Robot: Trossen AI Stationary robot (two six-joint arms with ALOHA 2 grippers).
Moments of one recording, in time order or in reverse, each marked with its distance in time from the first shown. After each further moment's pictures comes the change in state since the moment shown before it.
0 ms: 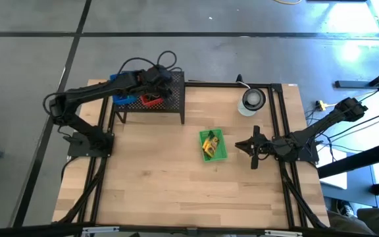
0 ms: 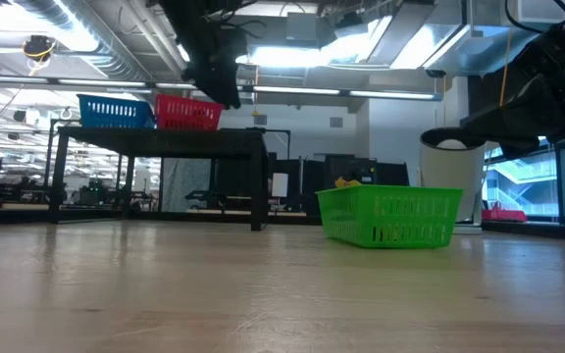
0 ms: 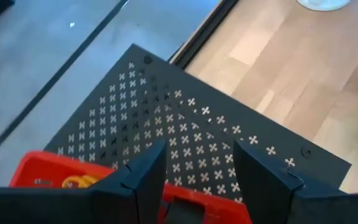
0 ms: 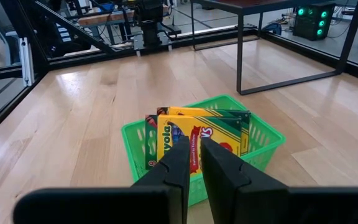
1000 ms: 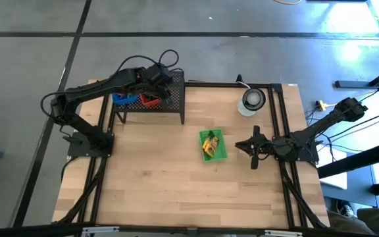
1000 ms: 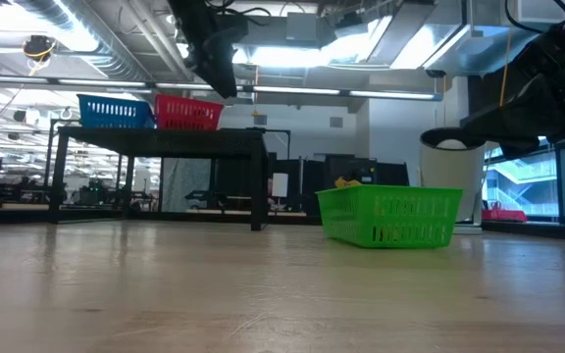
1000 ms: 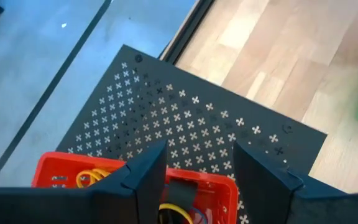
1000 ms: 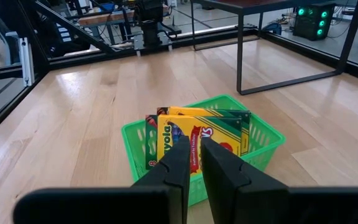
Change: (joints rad) left arm -0.021 0.019 0.118 -0.160 0.009 0.078; right arm 0.000 0.000 0.000 0.000 0.000 0.000
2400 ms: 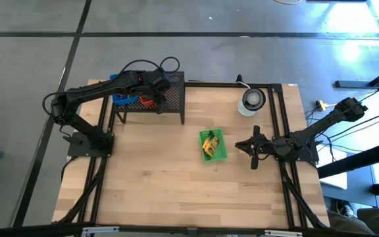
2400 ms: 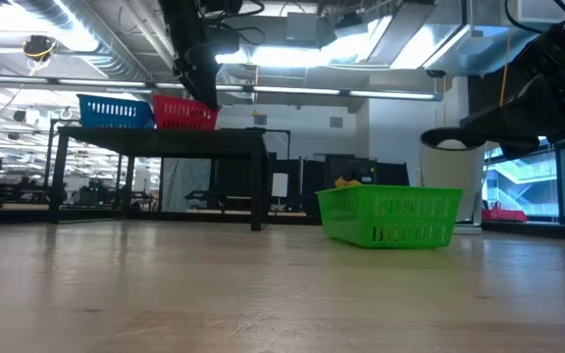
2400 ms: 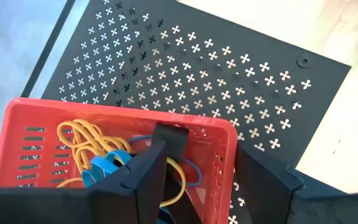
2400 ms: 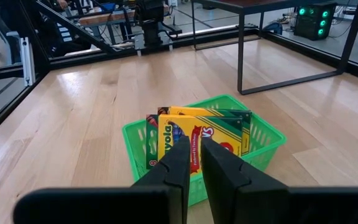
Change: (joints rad) left arm -0.001 0.002 -0.038 -0.130 0.000 -0.008; right arm 0.000 0.000 0.000 0.000 -0.003 0.000
